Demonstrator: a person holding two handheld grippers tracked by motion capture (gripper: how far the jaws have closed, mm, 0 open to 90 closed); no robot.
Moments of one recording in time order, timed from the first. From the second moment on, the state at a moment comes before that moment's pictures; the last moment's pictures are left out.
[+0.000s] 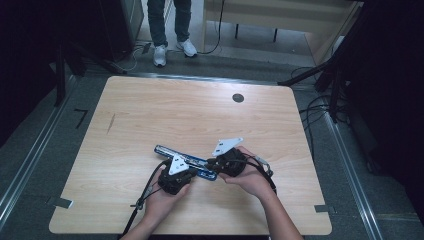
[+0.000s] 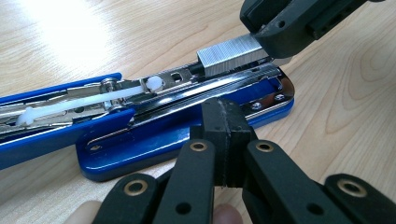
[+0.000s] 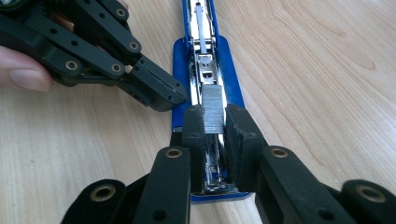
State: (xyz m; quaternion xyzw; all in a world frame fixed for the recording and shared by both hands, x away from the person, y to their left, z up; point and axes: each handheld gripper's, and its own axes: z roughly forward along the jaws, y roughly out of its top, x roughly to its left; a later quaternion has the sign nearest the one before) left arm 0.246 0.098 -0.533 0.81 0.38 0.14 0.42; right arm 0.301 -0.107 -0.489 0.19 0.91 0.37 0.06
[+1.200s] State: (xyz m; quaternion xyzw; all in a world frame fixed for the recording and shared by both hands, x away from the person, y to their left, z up) left arm 0.246 0.098 -0.533 0.81 0.38 0.14 0.42; right arm 0.304 -0.105 -0.495 0.20 0.91 0.36 0.06
